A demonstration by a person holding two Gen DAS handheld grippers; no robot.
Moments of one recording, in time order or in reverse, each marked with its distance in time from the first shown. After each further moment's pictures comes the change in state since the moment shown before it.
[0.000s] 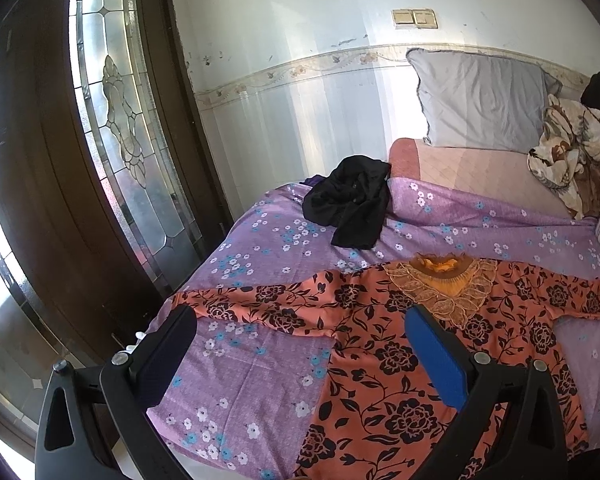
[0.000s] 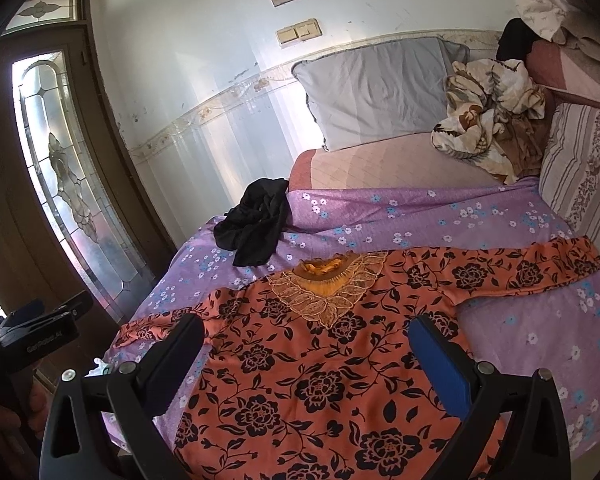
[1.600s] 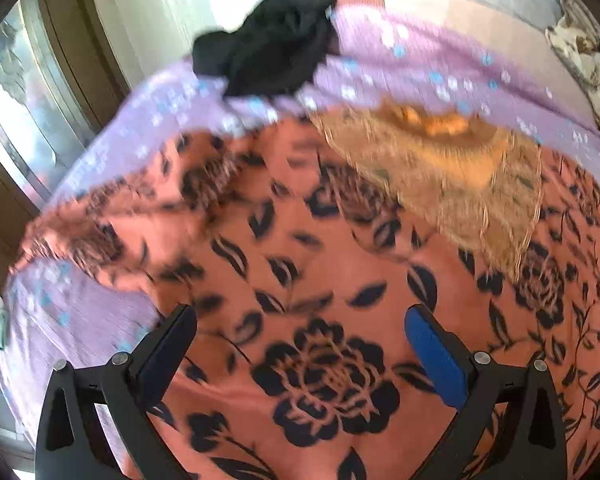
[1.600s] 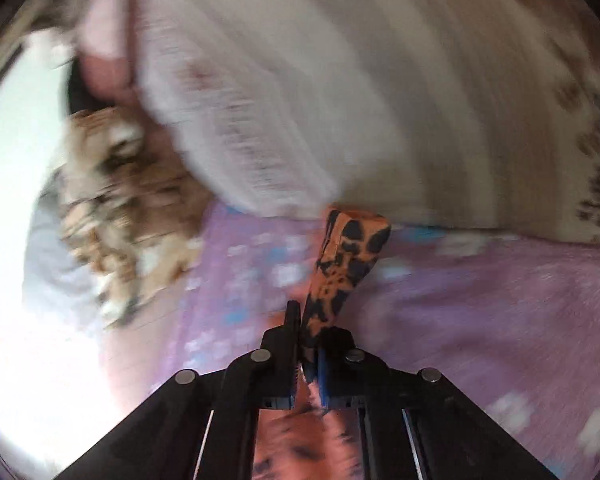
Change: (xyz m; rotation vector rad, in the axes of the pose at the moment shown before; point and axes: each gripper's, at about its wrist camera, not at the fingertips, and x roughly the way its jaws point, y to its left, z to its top) left arm 0.274 -0.131 -0.083 0.057 0.377 -0.152; right arm 0.113 -0.510 0.037 0.964 -0.288 -0.337
